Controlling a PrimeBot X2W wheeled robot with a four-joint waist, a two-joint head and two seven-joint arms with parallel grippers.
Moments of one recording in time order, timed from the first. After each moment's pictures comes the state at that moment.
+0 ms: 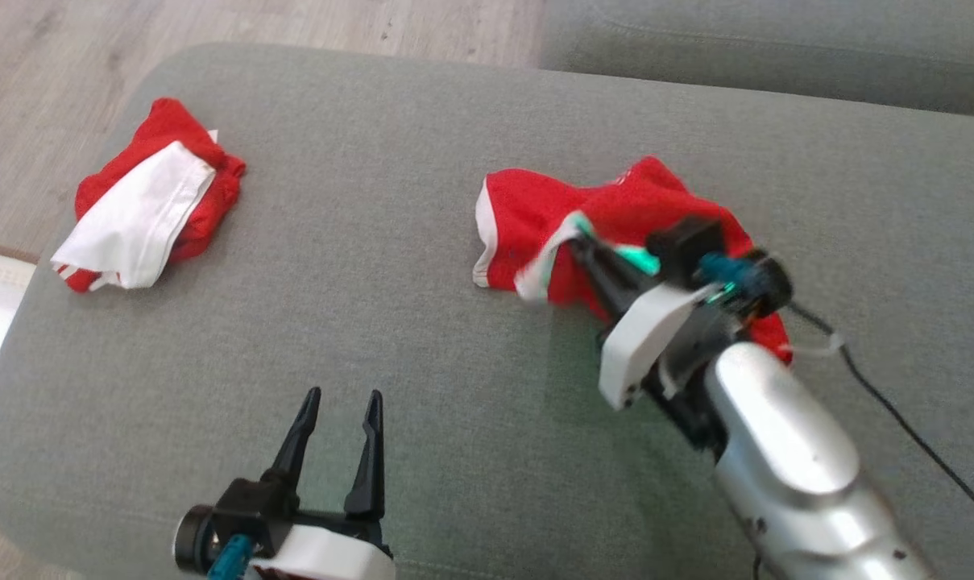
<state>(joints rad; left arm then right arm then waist) -0.02 0.21 -0.51 0.14 -0.45 0.17 -0.21 -0.49 -0.07 0.46 0.43 0.24 0.12 0.14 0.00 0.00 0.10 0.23</state>
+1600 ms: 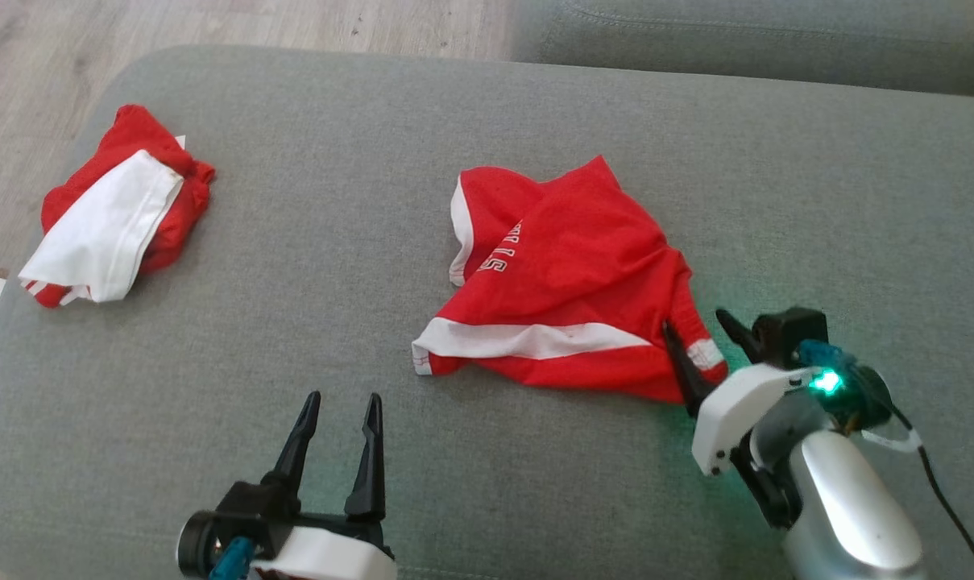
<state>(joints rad) -0.02 0.20 -0.52 0.16 -0.48 0.18 -0.23 -0.27 -0.07 0.19 0.50 0.12 0.12 0.12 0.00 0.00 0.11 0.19</state>
